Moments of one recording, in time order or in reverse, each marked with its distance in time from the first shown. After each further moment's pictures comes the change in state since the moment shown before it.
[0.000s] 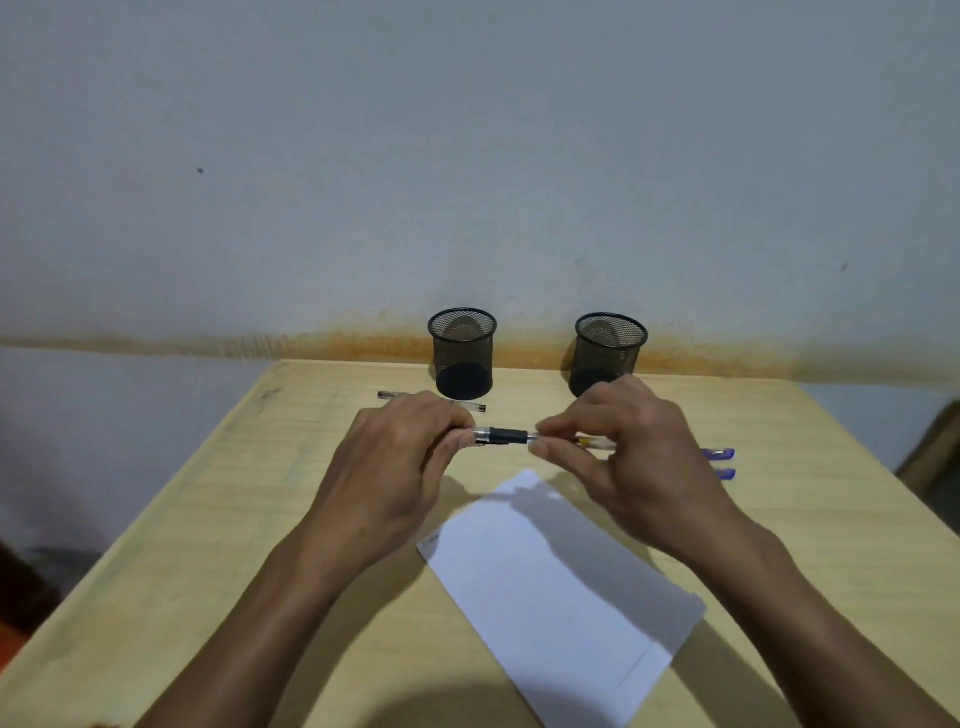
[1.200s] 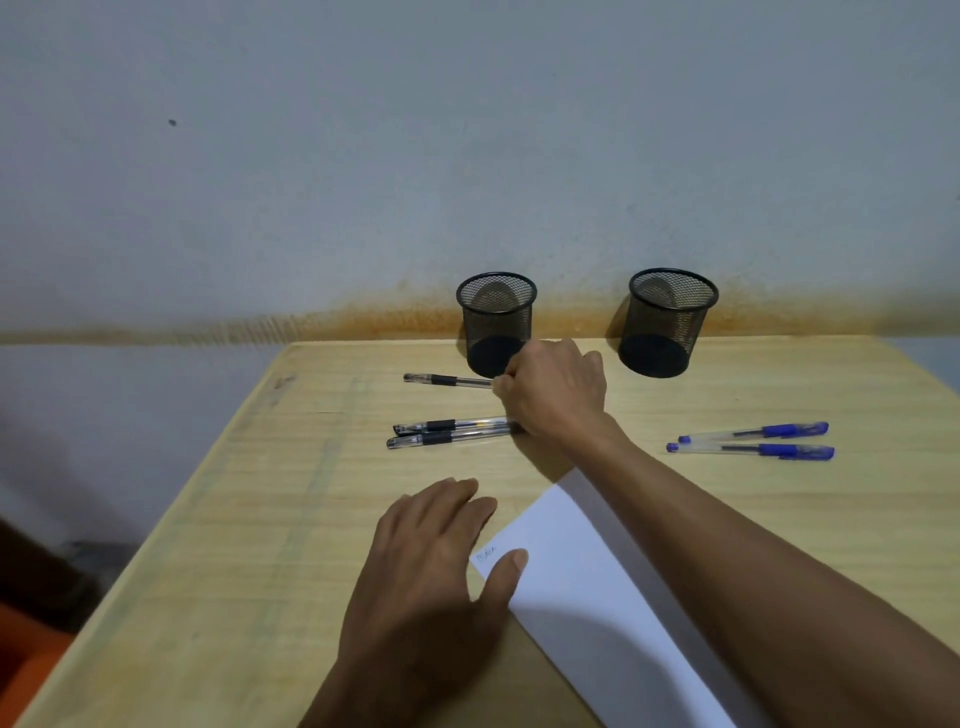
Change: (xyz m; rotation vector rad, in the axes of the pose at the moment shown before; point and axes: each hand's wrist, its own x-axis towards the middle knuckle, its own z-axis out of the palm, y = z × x) left_hand -0.067 -0.028 0.042 0.170 -0.401 -0.360; right_hand 0.098 0.027 0.149 -0.385 -0.202 0.395
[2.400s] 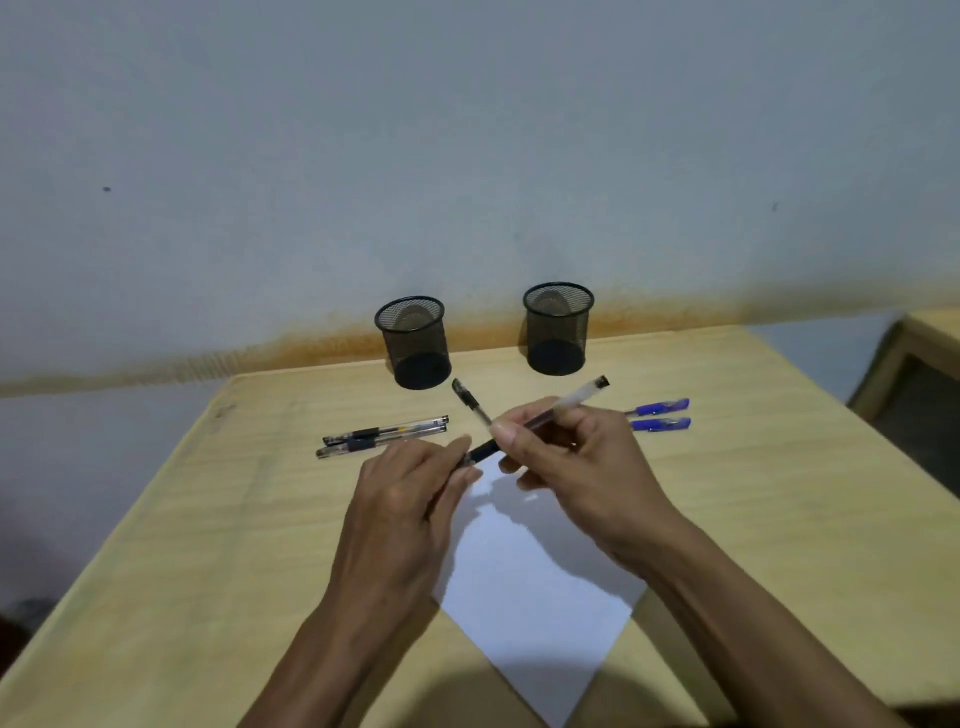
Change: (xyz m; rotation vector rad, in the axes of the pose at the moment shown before) left_hand 0.006 0.071 -0.019 -0.187 0.472 0.301; right_hand -0.150 0.066 -0.109 1.230 -0.118 0.124
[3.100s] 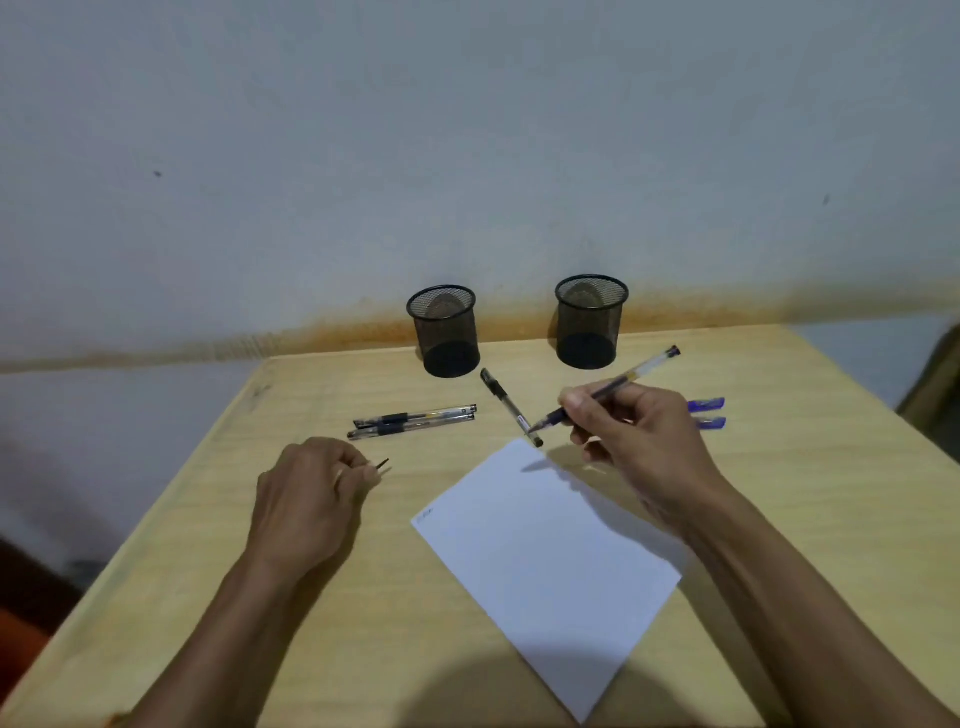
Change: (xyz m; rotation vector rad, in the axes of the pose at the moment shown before) left_hand -0.006 -0.098 -0.034 0.194 -0.202 -0.472; right_hand 0.023 0.018 -0.027 -0.008 0.122 0.071
